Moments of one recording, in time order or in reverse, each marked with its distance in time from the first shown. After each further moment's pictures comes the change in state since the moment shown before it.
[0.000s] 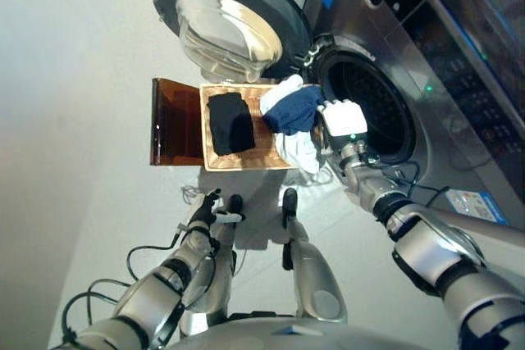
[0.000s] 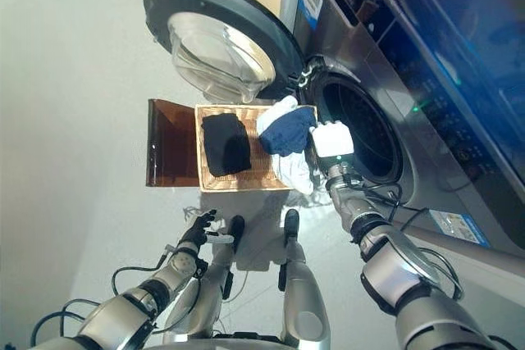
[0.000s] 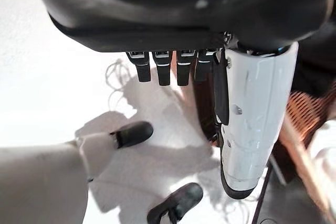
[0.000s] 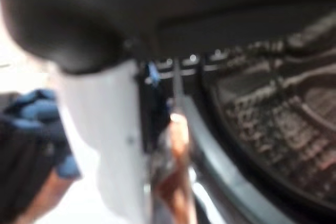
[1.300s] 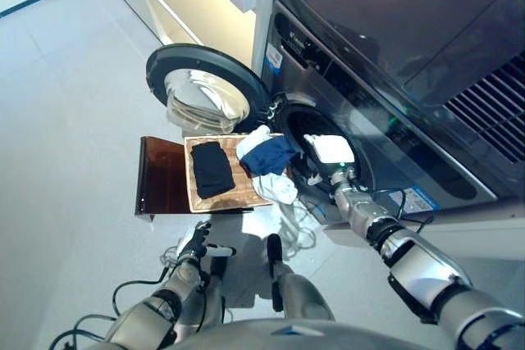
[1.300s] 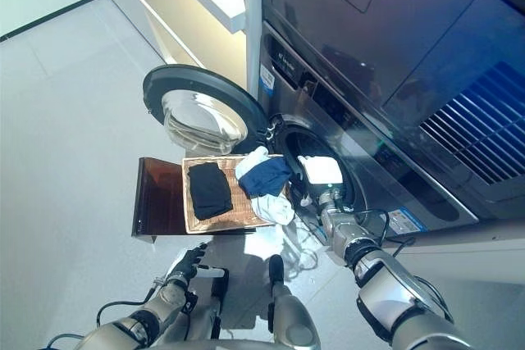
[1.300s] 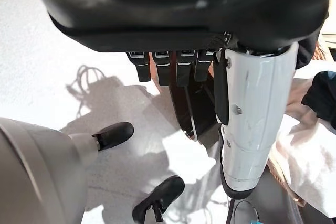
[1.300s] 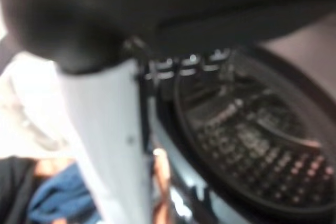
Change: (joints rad) left arm 0.150 0.014 0.038 0.006 0.017 0.024 -0.031; right arm 0.134 0.058 -0.008 -0.061 0.040 -0.026 0.090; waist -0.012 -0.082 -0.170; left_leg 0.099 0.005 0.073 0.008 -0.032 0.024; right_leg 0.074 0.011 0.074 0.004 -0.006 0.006
